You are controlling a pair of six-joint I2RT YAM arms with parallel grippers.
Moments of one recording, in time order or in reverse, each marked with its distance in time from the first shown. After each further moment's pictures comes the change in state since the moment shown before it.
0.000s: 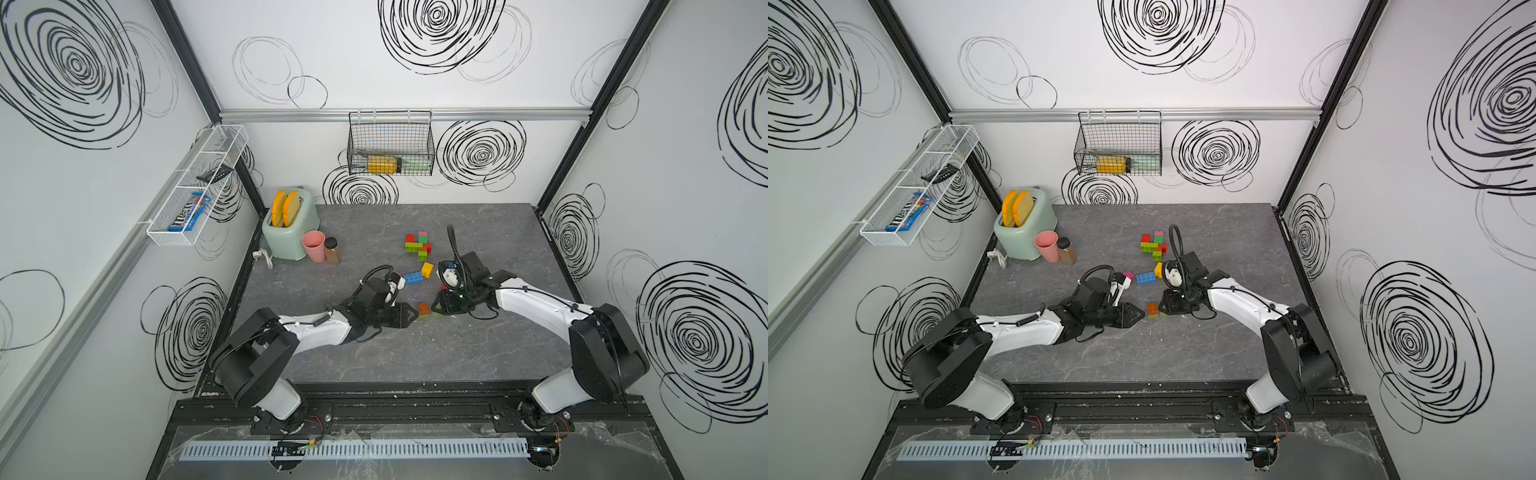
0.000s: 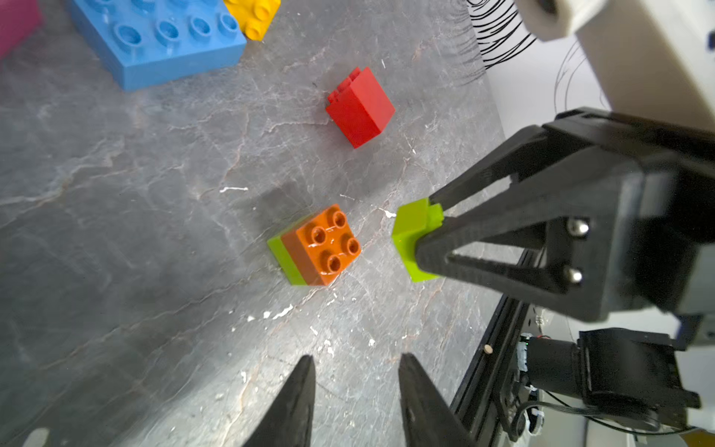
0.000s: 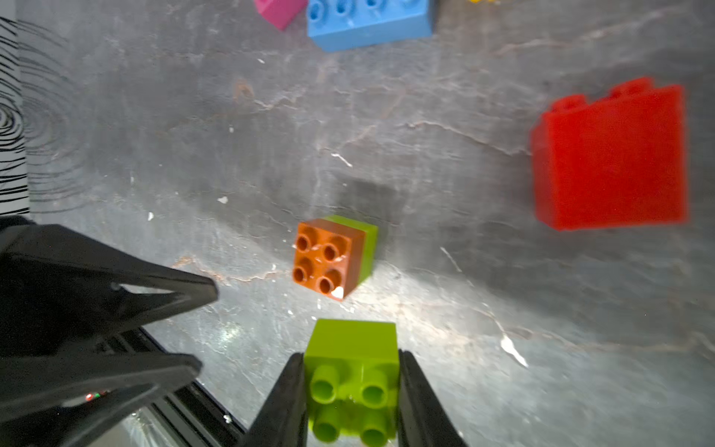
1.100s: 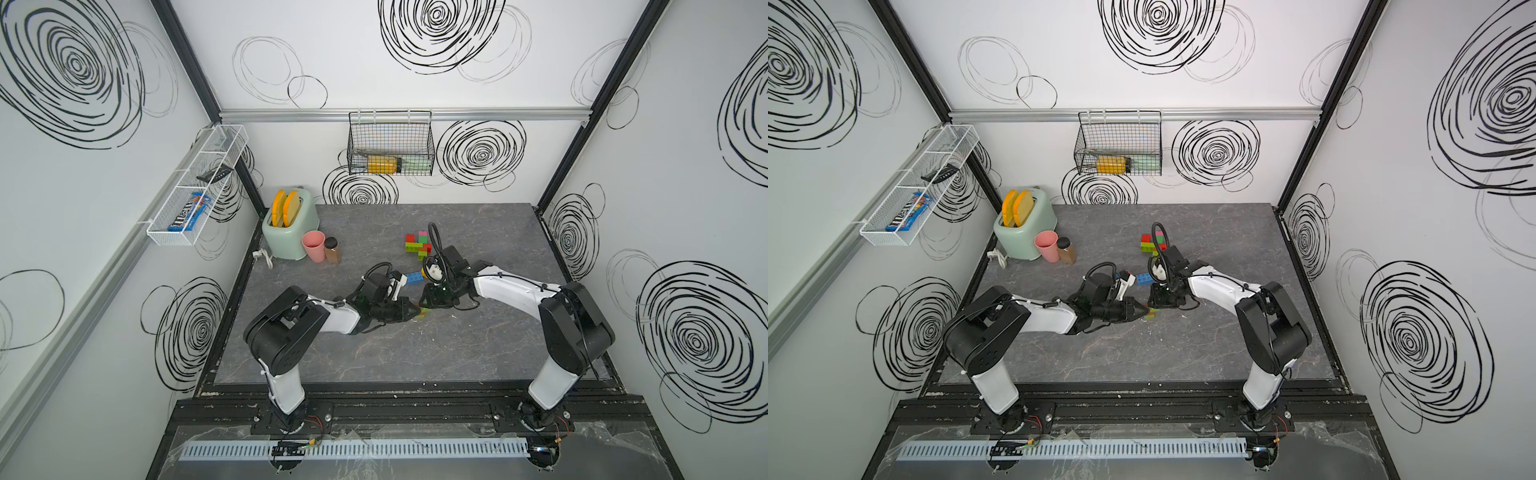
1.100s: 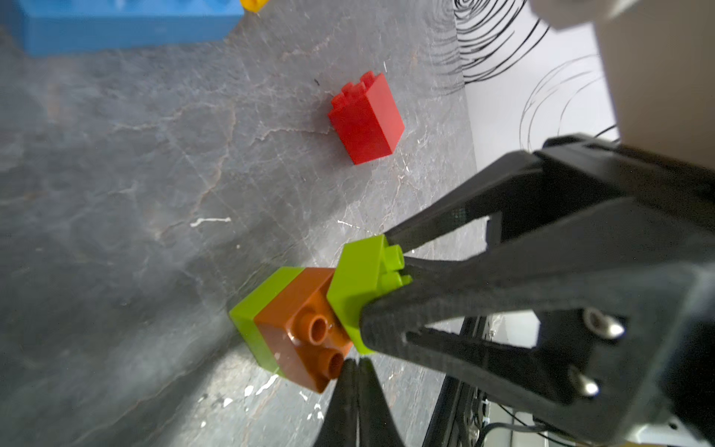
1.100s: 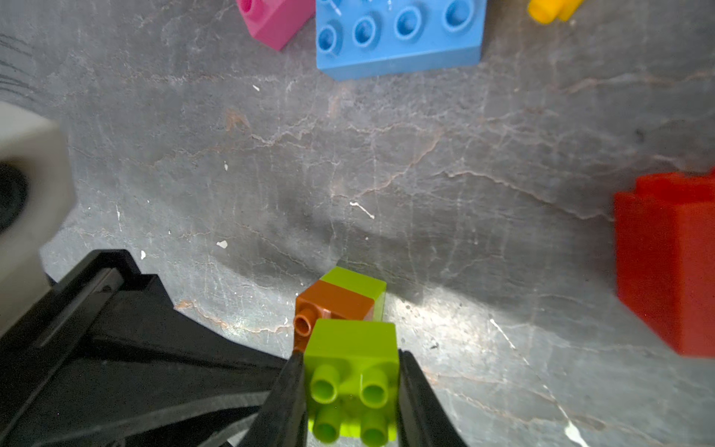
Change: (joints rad) left arm 0.072 0.207 0.029 0.217 0.187 -0.127; right arm 0.059 0.186 0.155 -0.034 0.044 0.073
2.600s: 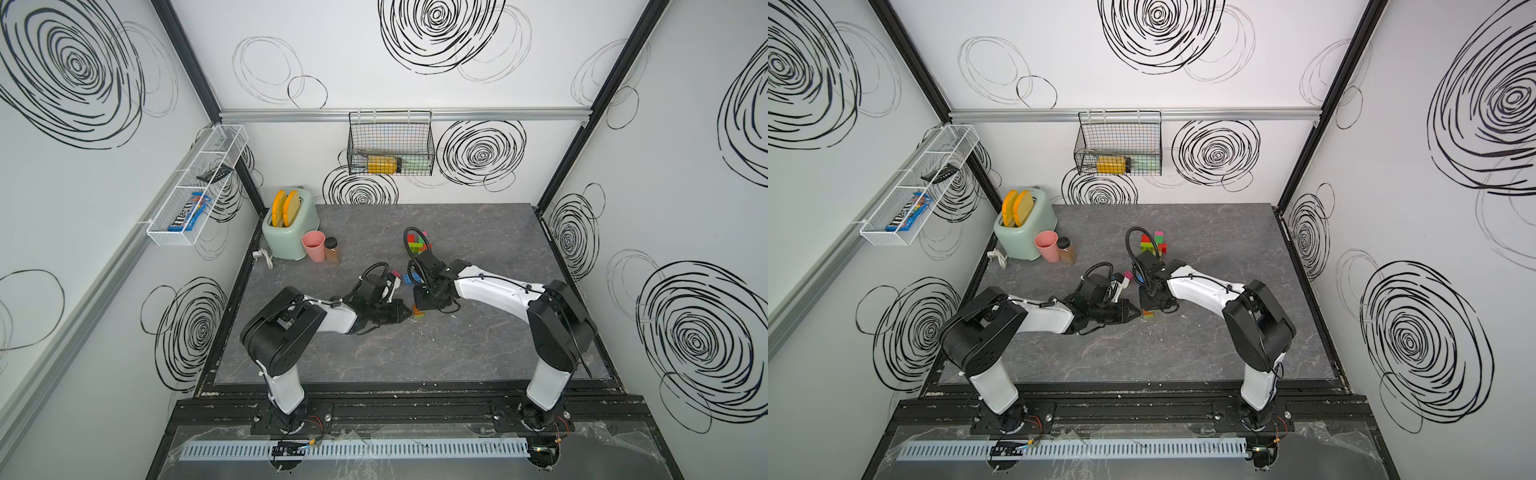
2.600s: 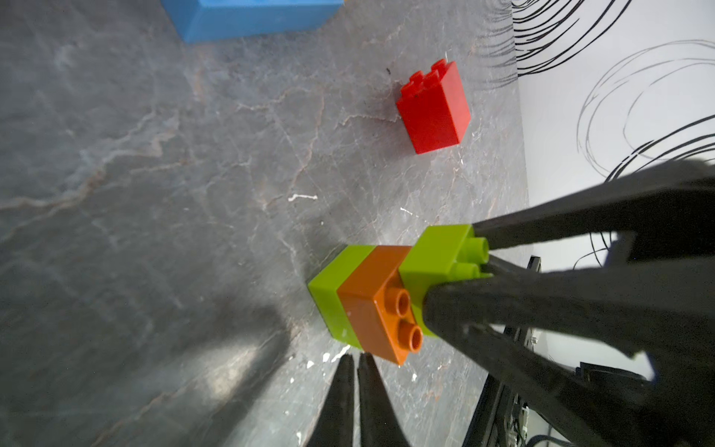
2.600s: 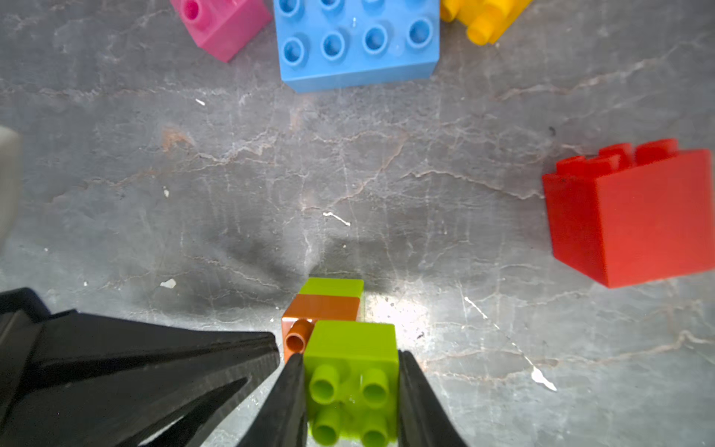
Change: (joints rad) left arm 0.015 -0.005 -0.005 -0.111 -0.075 0.079; right arm 0.163 0.100 0.138 -0.167 0.356 0.174
